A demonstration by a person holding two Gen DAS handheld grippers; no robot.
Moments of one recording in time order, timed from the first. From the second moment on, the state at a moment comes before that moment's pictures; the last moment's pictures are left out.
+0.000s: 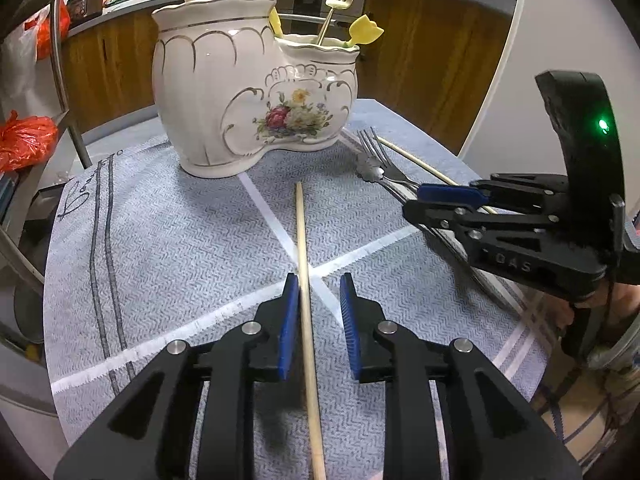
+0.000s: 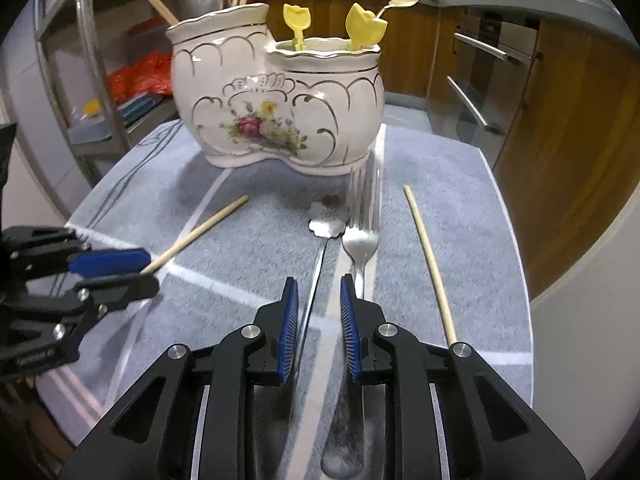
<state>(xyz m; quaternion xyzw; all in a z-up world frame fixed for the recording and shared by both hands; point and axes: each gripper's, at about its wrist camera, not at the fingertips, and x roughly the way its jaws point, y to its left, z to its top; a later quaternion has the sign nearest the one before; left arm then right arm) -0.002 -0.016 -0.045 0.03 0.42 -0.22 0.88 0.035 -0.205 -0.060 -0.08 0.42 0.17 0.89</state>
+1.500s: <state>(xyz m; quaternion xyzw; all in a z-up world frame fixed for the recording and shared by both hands) -0.043 -0.011 -0.002 0.04 0.25 -0.26 0.93 -0.027 -0.210 0.026 -0.07 0.15 0.24 0.96</state>
